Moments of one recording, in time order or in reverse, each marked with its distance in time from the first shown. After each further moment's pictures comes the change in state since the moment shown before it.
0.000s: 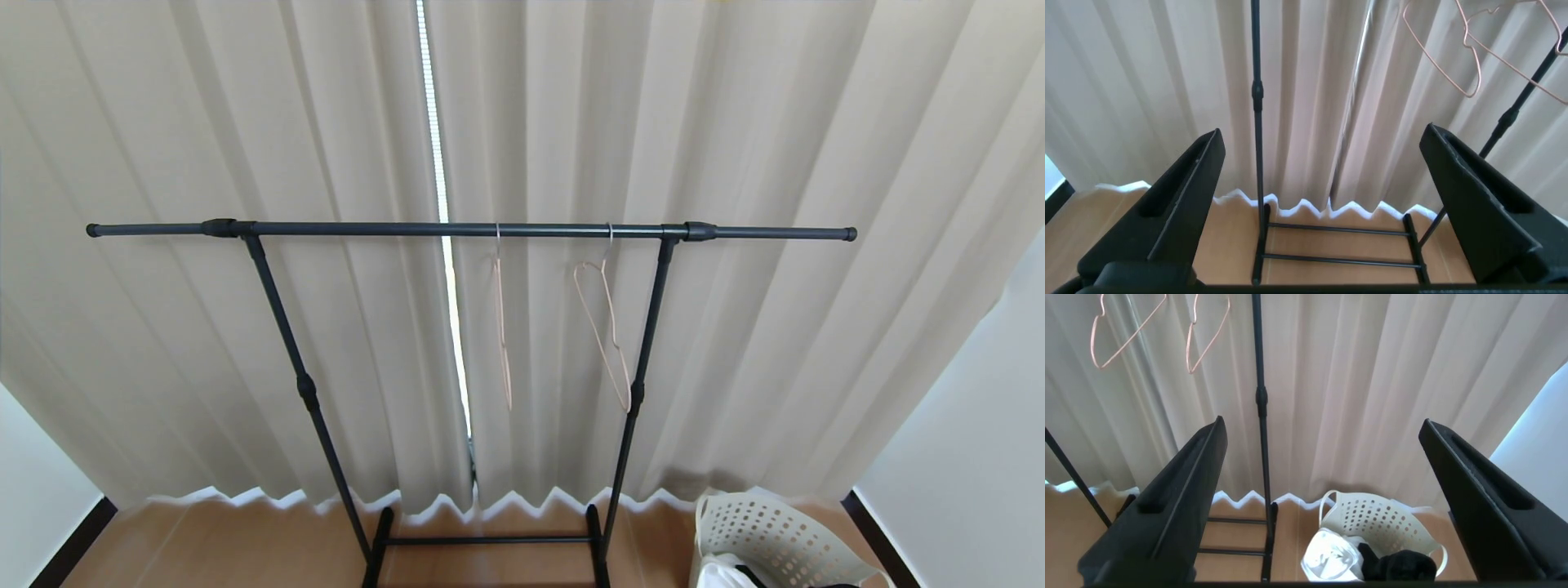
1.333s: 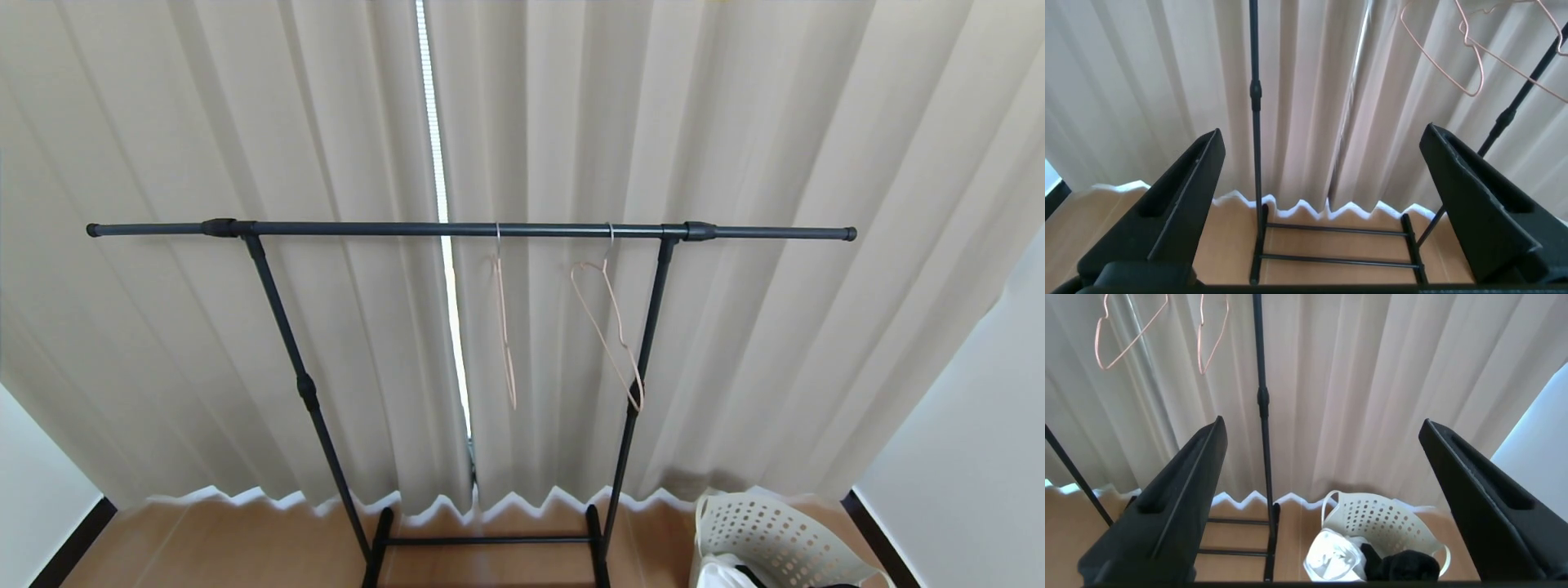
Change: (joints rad) left arm -0.001 0.000 0.001 -0.002 -0.003 -0.005; right arm 0.000 0.000 0.000 0.000 0.002 0.010
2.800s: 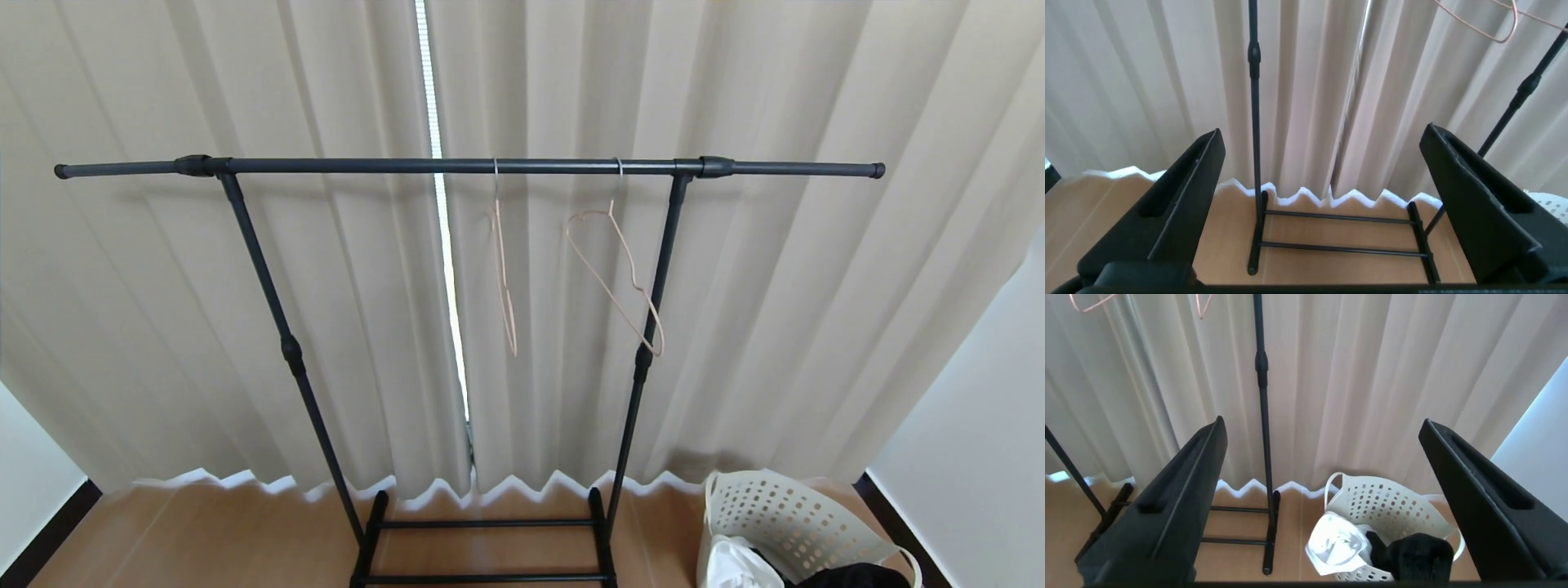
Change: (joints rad) left arm 0.000 0.000 0.000 0.000 0.000 -0.002; right arm 0.000 0.000 0.000 0.000 0.000 0.000
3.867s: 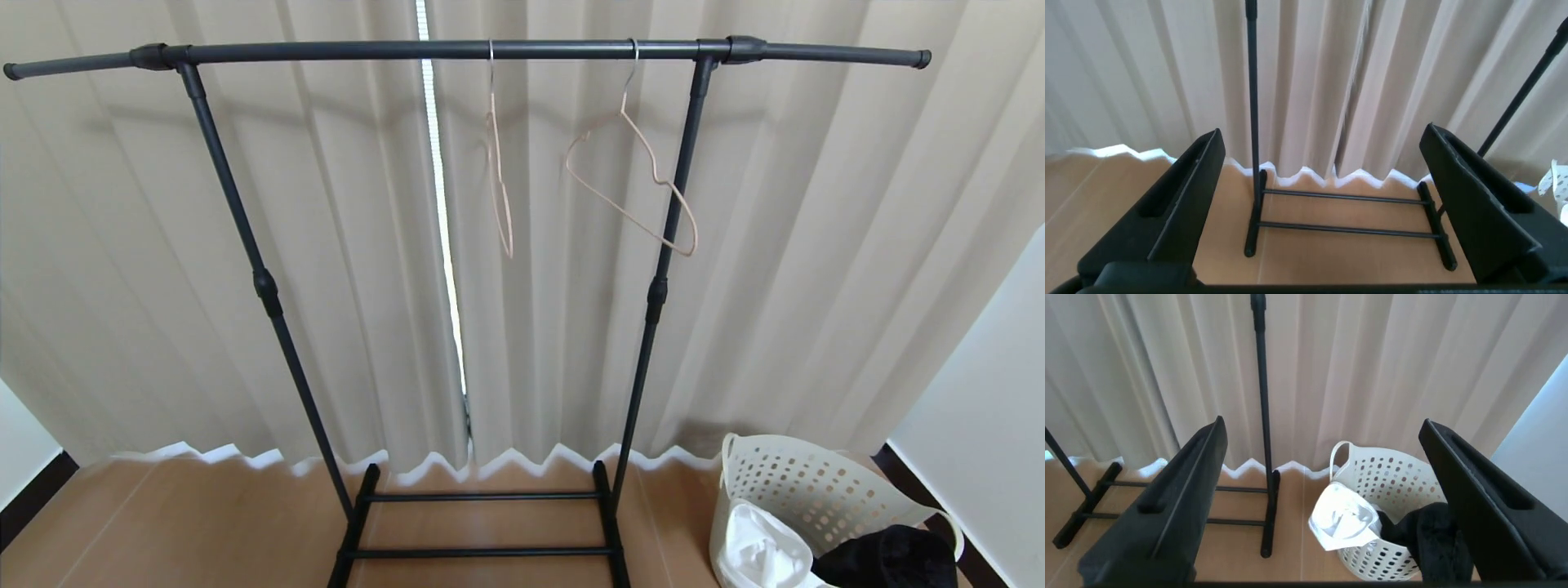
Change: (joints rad) left arm 0.000 0.000 0.000 0.000 0.000 -0.001; right arm 0.000 0.000 0.000 0.000 0.000 0.002
